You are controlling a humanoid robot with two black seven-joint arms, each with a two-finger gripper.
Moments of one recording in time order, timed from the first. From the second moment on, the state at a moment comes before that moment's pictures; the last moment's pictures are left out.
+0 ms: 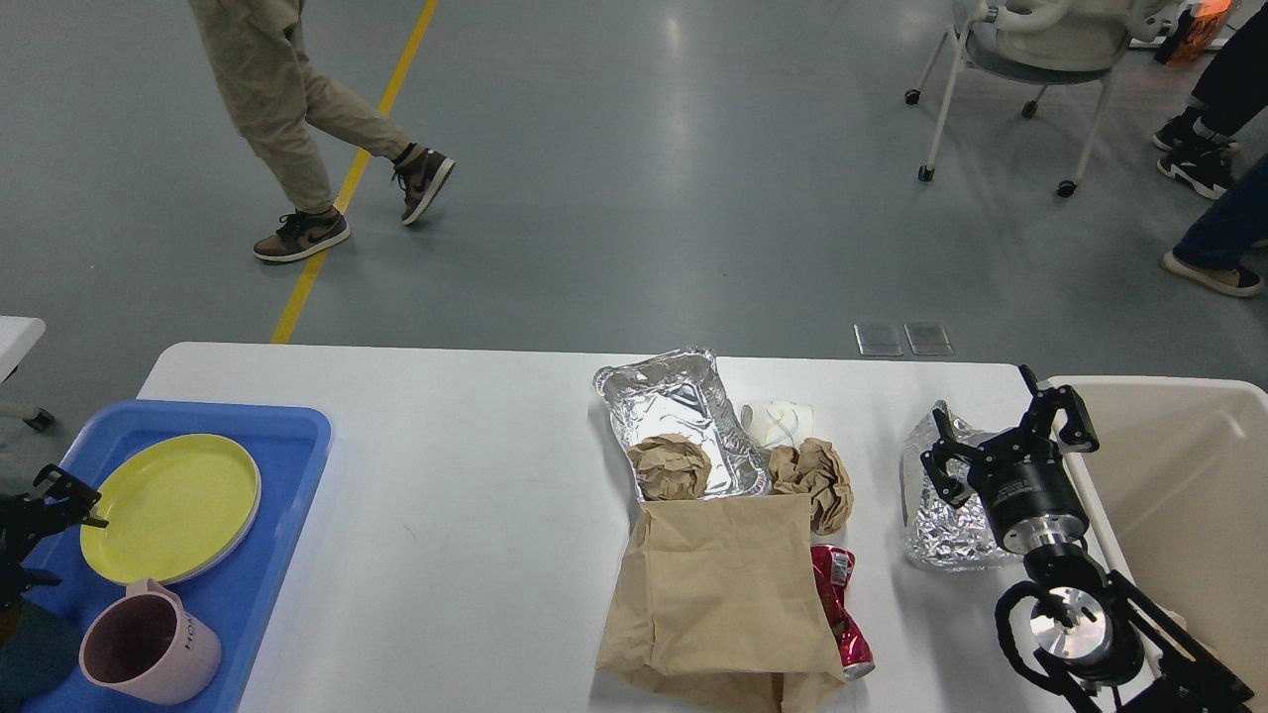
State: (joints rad) left arm -1.06 0.74 0.99 -0.52 -0.40 -0.54 0.08; right arm 0.16 -0.25 1.16 1.00 -0.22 0.17 0.36
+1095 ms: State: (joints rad) left arm -0.63 0.55 -0.78 -0.70 -0.38 -0.55 -0.19; right arm 0.16 -0.25 1.16 1.00 -0.22 0.17 0.36
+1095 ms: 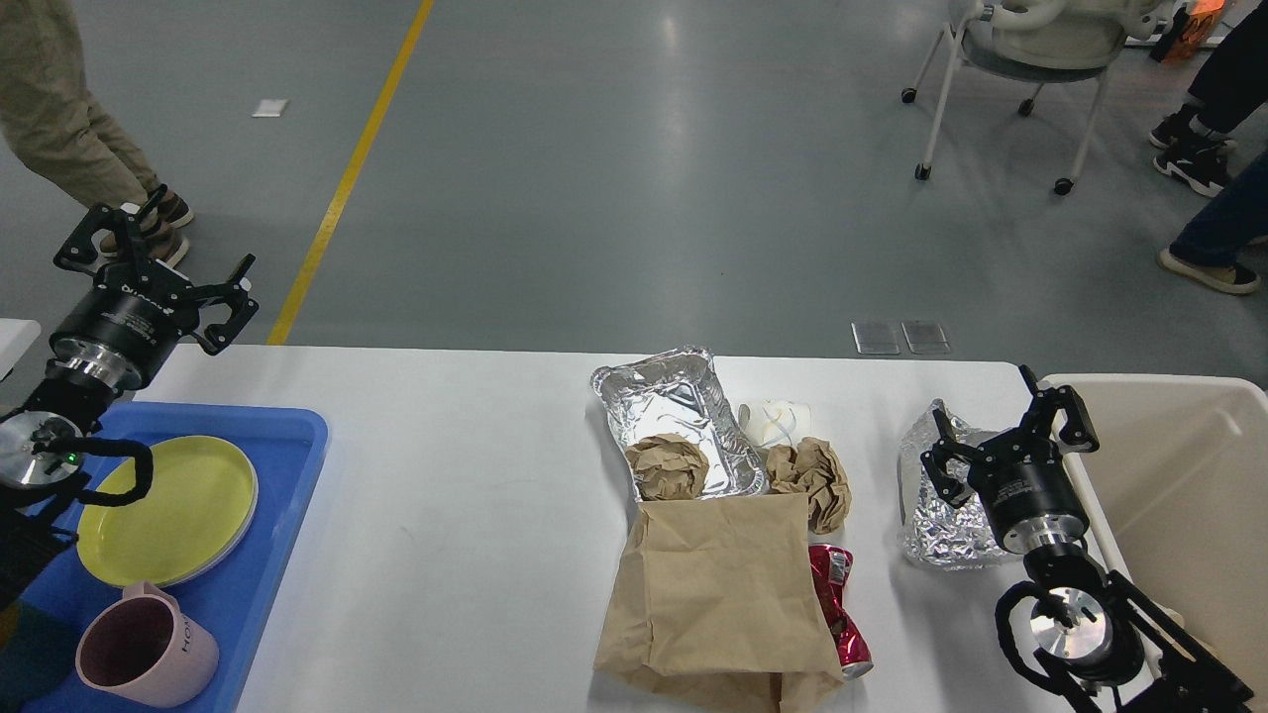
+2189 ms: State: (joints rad) left arm -0.26 0.13 -1.46 -0.93 0.05 -0.48 -0.17; right arm 0.16 -0.25 1.16 1.00 -0.22 0.17 0.36
